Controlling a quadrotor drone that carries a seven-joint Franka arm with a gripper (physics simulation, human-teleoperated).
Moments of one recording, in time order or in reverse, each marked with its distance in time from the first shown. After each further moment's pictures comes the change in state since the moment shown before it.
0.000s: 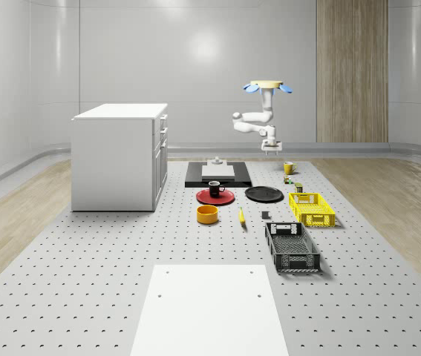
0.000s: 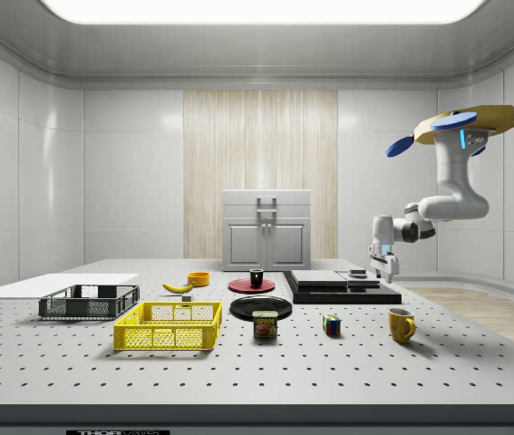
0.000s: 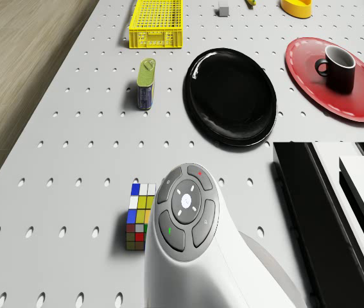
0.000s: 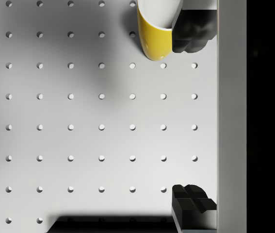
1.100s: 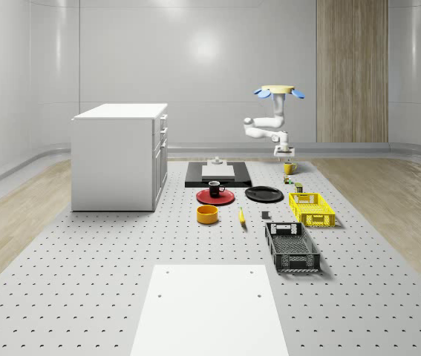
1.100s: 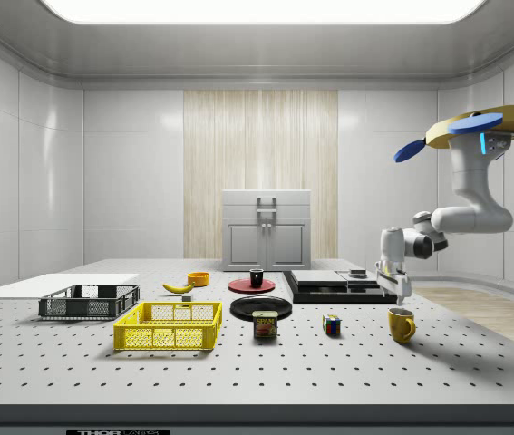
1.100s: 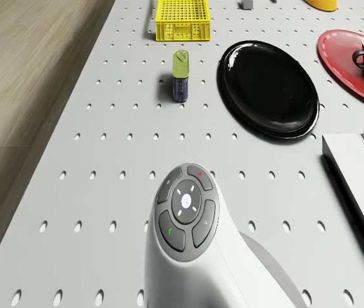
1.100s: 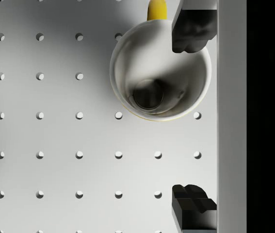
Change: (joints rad) arm 0.000 0.000 0.000 0.000 0.000 0.000 0.000
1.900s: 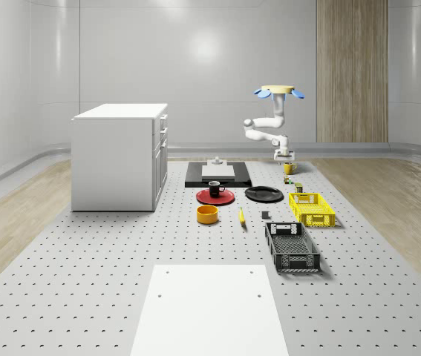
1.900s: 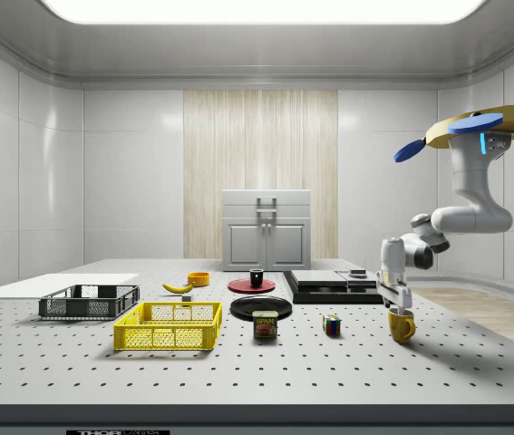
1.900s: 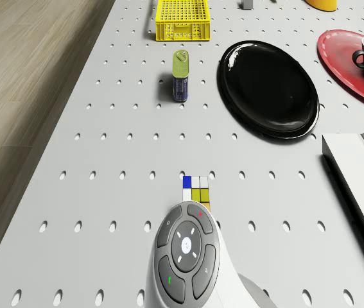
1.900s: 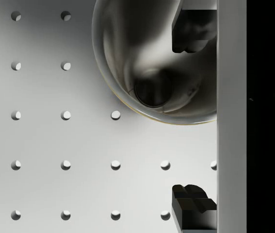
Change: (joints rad) arm -0.015 0.005 -0.136 0.049 -0.129 0.059 -0.007
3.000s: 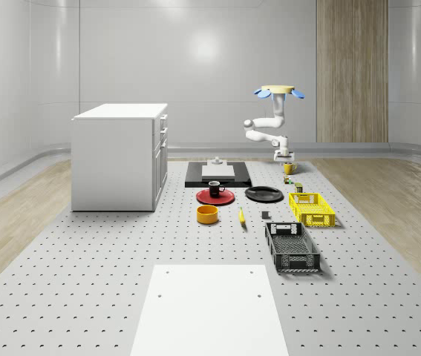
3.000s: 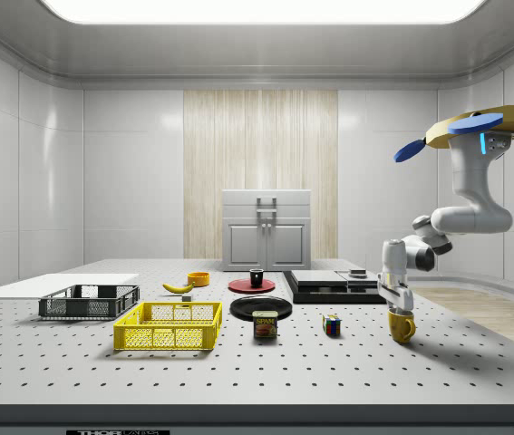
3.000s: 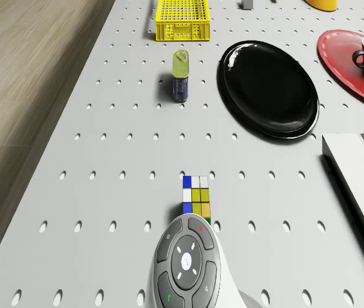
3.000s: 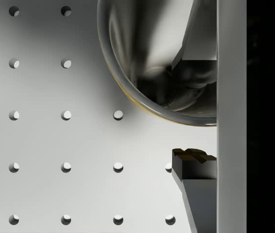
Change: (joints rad) arm 0.024 0.021 -0.027 -0.005 -0.032 -0.015 -0.015
